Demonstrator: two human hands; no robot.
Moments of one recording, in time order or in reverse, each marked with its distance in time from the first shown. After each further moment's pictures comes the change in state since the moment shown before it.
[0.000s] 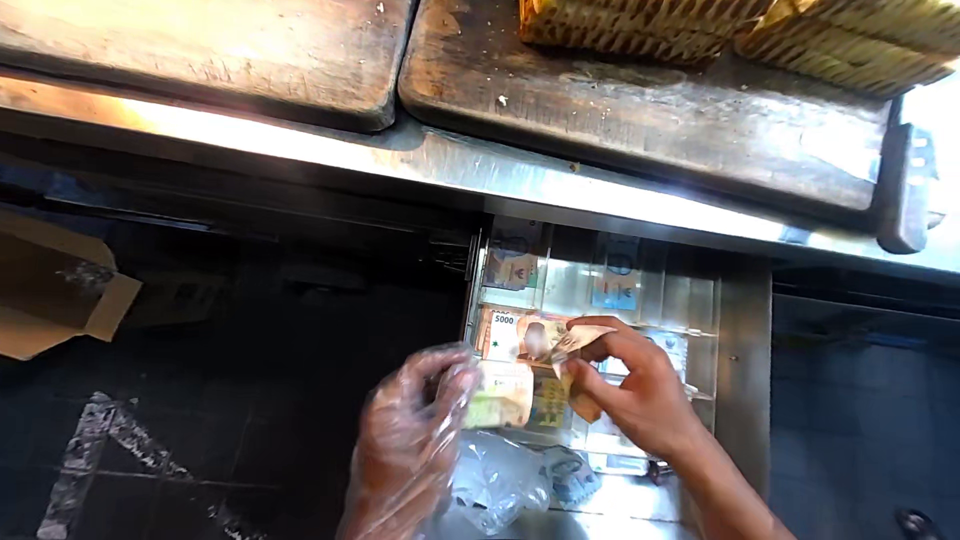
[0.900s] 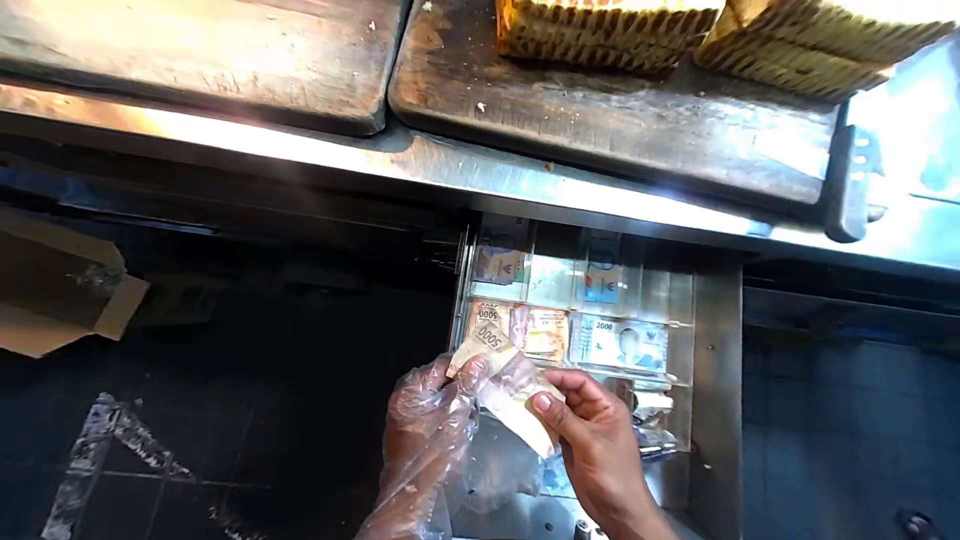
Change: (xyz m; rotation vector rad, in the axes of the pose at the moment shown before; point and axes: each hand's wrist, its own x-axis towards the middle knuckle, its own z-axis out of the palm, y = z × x) left_hand -0.021 0.007 0.028 -0.060 0.128 -0.326; right_hand -0.057 -0.032 0.054 1.003 0.244 0.407
